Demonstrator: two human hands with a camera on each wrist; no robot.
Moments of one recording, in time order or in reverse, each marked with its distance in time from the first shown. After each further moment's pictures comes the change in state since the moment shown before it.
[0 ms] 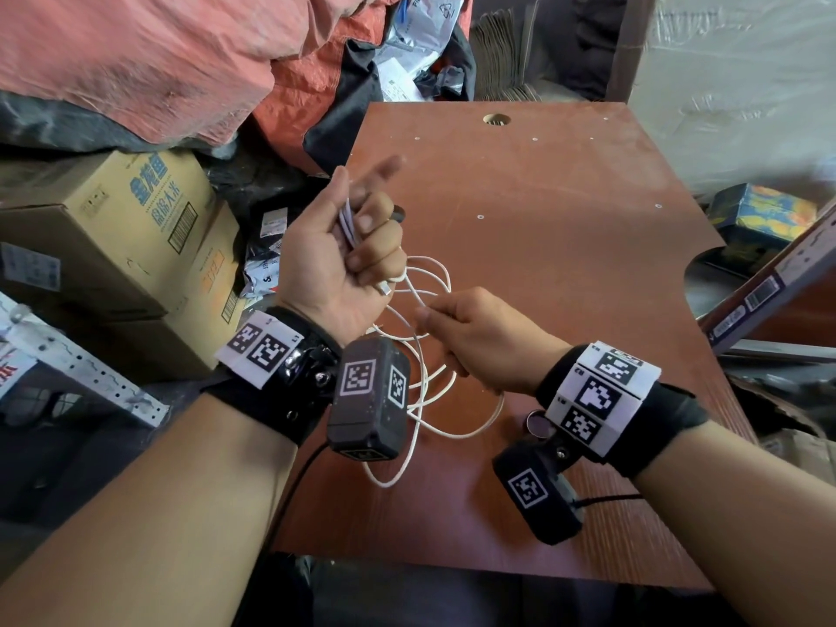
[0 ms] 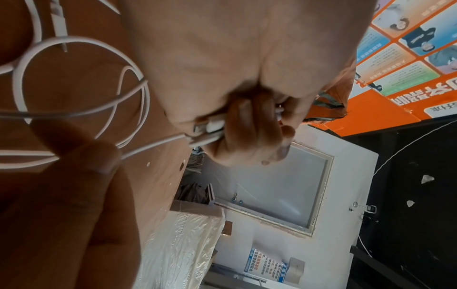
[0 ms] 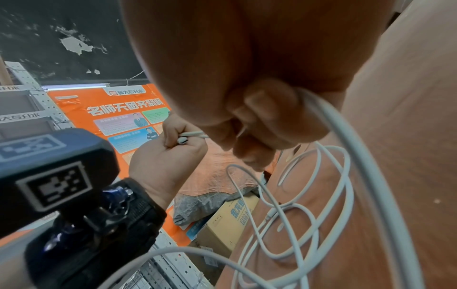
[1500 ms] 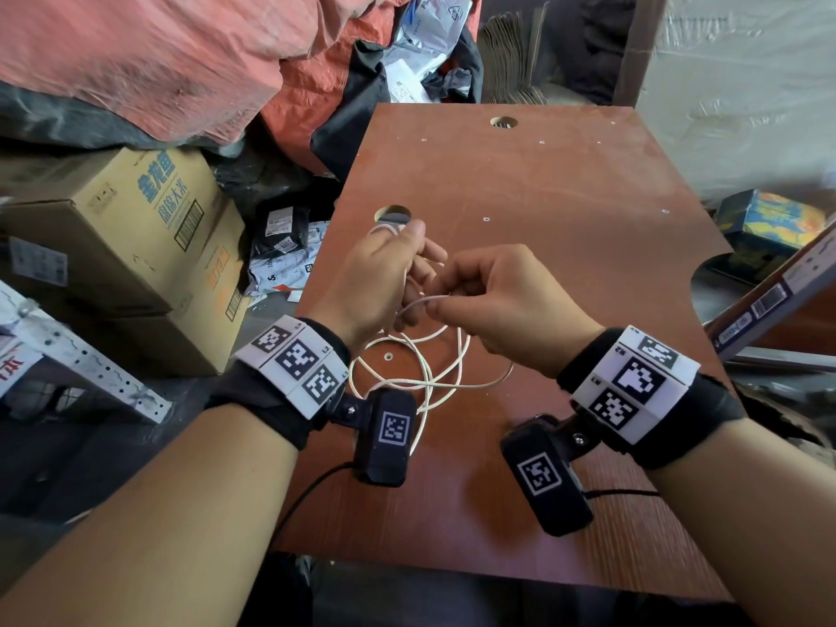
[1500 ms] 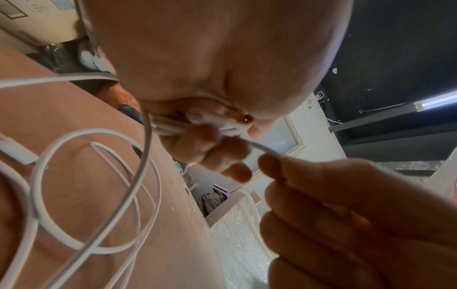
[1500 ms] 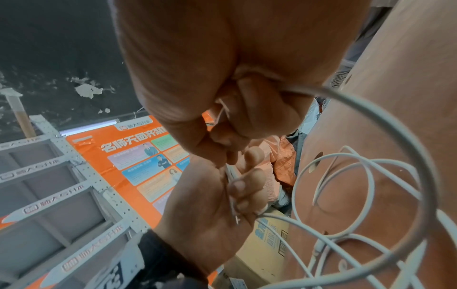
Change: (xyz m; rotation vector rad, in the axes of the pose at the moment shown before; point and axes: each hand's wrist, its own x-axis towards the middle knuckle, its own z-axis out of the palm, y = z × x) left_hand -0.003 -0.020 0.001 0.969 0.271 -0.063; right_hand -0.006 -0.014 -0.022 0.182 0.170 -0.207
